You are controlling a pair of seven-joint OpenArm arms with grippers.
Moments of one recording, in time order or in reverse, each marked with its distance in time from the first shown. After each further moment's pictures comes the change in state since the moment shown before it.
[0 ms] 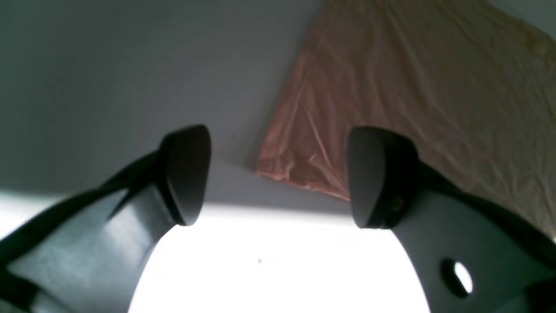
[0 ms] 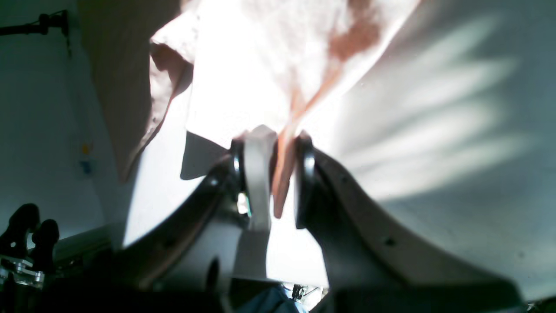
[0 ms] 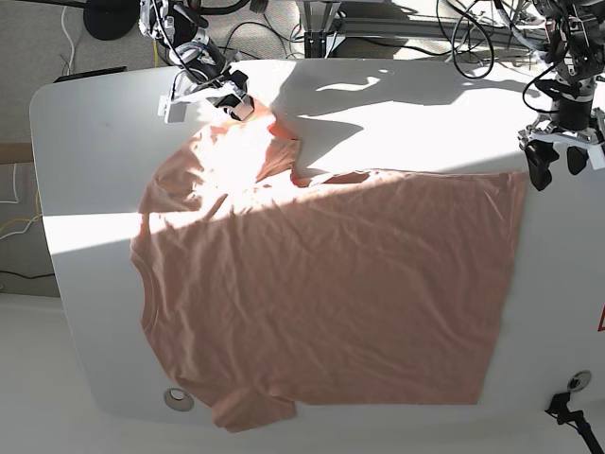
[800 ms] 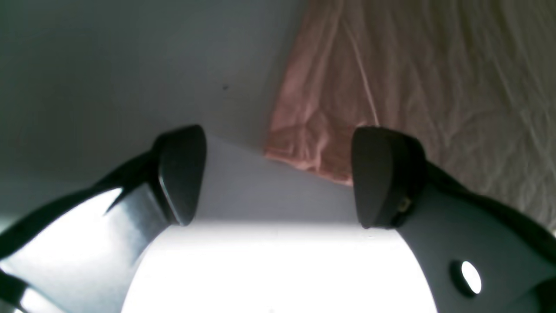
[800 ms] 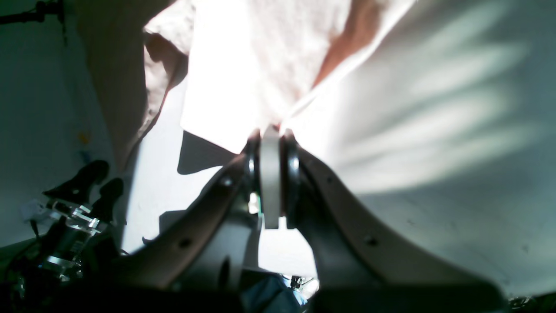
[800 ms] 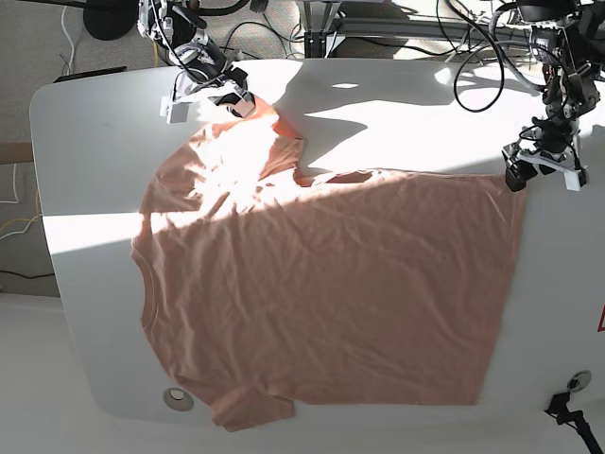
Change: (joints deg) left arm -17.1 -2.3 4.2 -27.5 0.5 -8.9 7.9; right arm 0.2 0.2 0.0 0.0 0.1 -0.1 -2.3
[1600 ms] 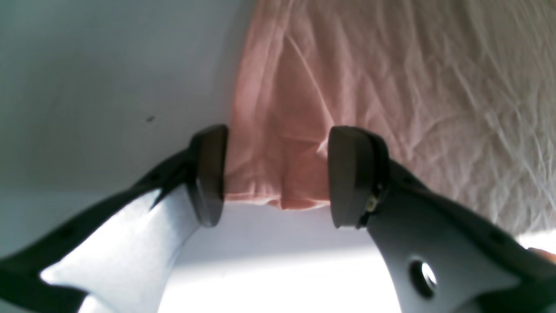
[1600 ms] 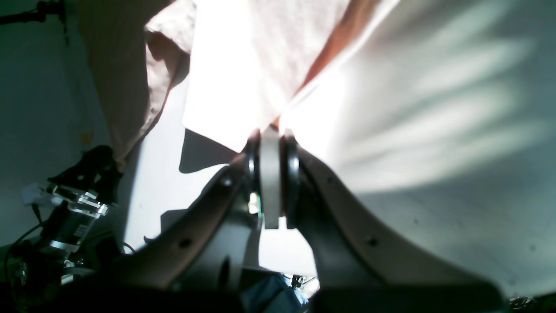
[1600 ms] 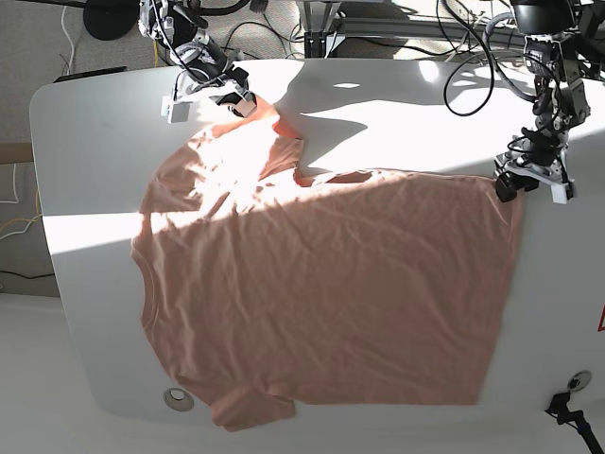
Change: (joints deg) left arm -2.9 -0.3 5.2 -4.6 -0.9 -0.8 -3.1; right arm 0.0 -0.1 0.0 0.0 0.0 0.2 0.0
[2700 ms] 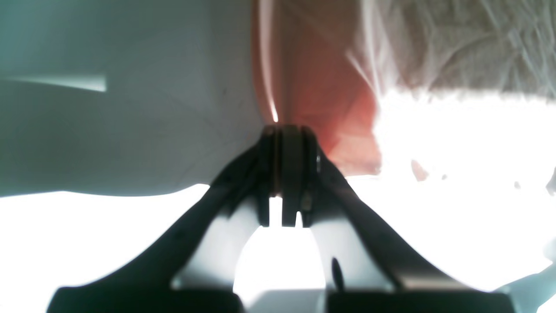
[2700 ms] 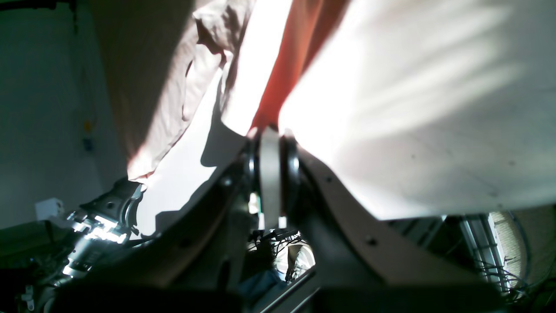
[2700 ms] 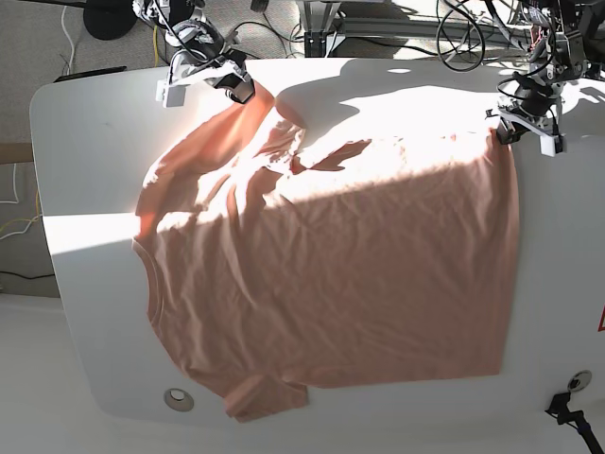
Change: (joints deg) left arm 18.9 0.4 -1.5 15.7 0.5 0.3 3.1; right arm -8.4 0.0 0.0 7.8 -0.2 0.8 0.2
